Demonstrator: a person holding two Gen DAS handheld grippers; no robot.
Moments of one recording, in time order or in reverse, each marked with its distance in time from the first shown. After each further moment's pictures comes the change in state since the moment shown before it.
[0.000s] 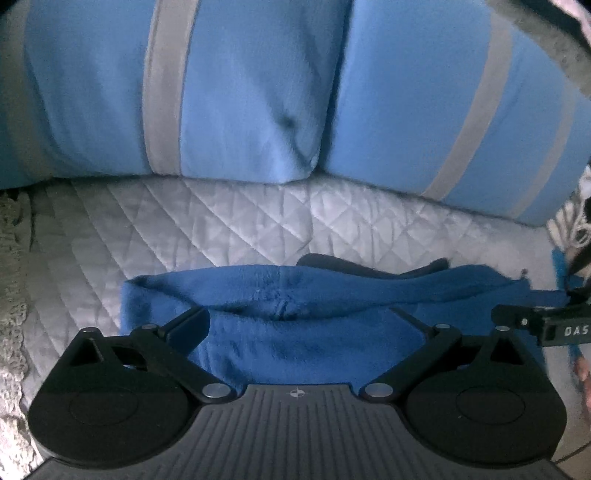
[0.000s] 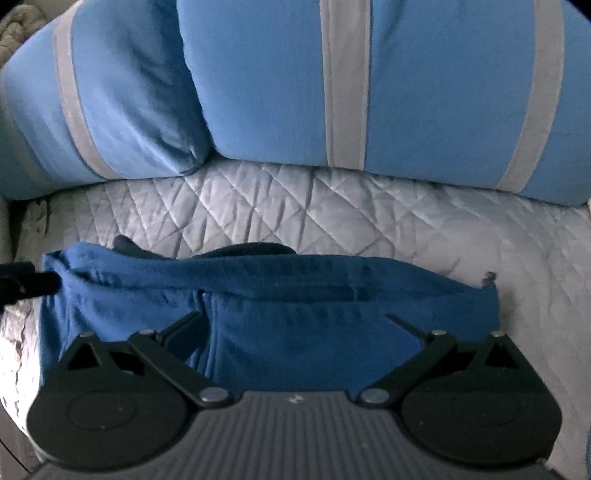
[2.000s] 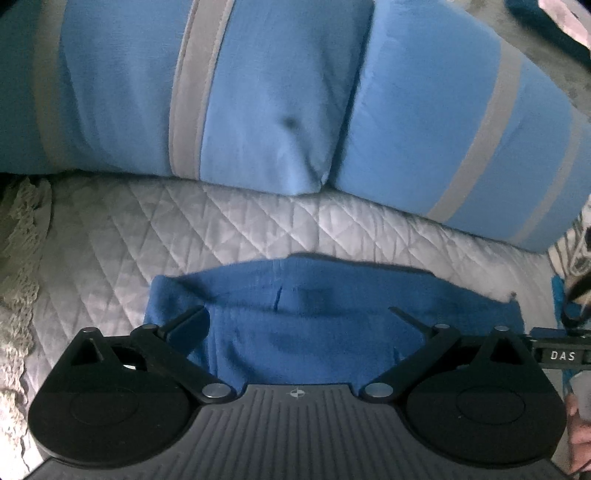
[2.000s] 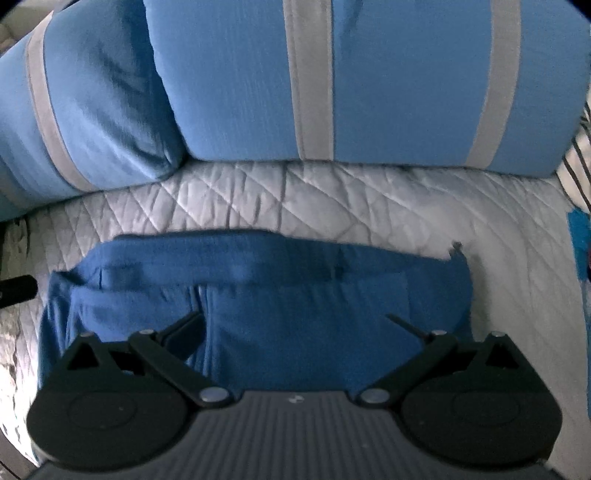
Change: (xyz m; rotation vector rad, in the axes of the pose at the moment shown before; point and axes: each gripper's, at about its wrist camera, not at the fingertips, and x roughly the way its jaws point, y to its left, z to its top) left arm -0.035 -0.003 -0.017 -0.094 -0.048 0.026; right arm -0.017 0.003 -0.023 0.090 -0.008 -0.085
